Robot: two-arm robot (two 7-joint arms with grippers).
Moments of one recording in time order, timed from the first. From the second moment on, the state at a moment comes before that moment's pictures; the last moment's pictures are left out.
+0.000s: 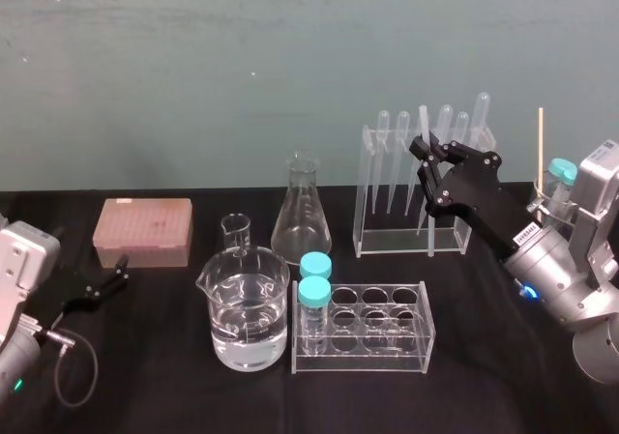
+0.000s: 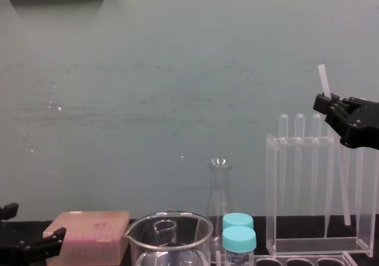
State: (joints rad) left arm -0.20 0.60 0.45 -1.41 -0.25 -0.12 0.03; right arm 0.31 0.36 -0.24 -1.32 0.40 -0.43 0.52
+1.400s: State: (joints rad) left arm -0.20 0.60 0.45 -1.41 -0.25 -0.12 0.03; right arm 0.31 0.36 -0.24 -1.32 0.40 -0.44 0.52
